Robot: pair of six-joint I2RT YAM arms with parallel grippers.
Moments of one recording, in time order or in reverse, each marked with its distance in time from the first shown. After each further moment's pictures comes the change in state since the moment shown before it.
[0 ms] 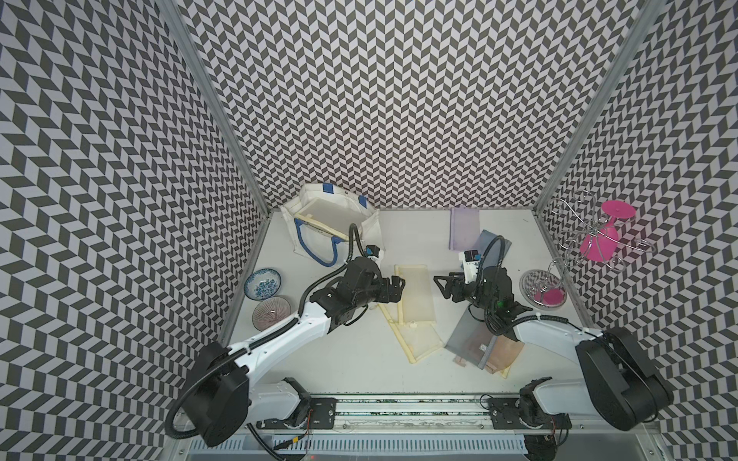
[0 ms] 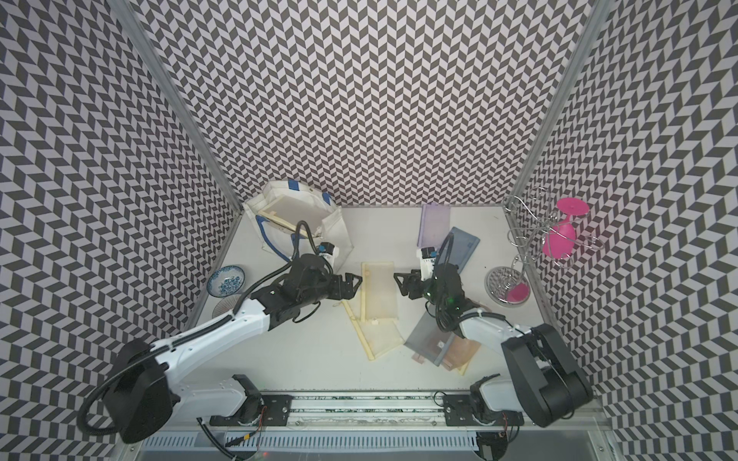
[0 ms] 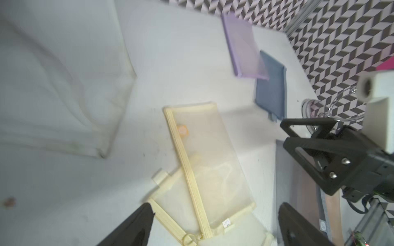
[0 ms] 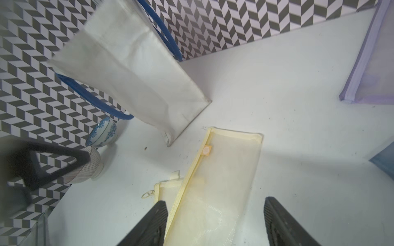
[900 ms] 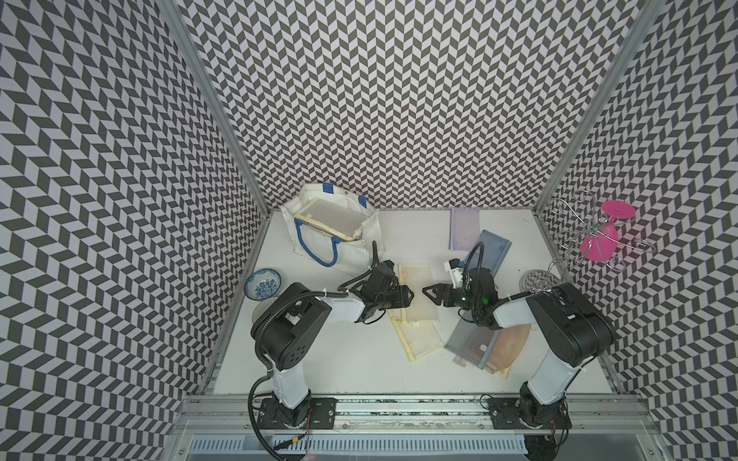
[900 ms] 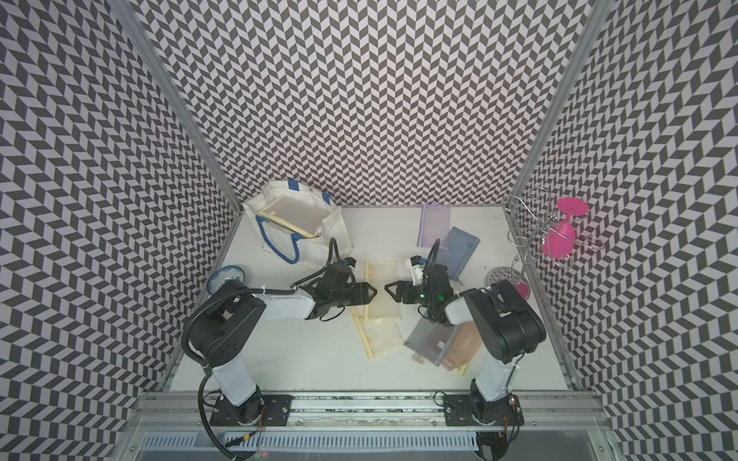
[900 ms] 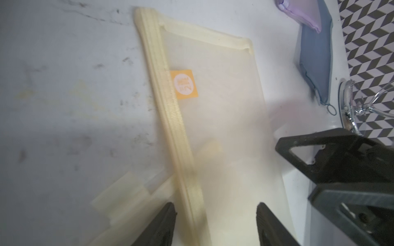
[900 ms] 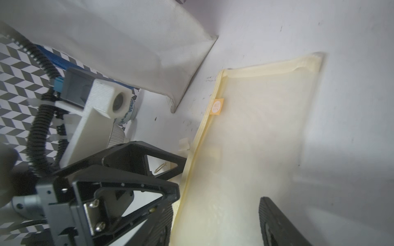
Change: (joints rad) left arm -0.005 0.485 0.030 0.382 0.147 -0.150; right arm -0.039 0.369 0.040 0.216 -0.288 0.181
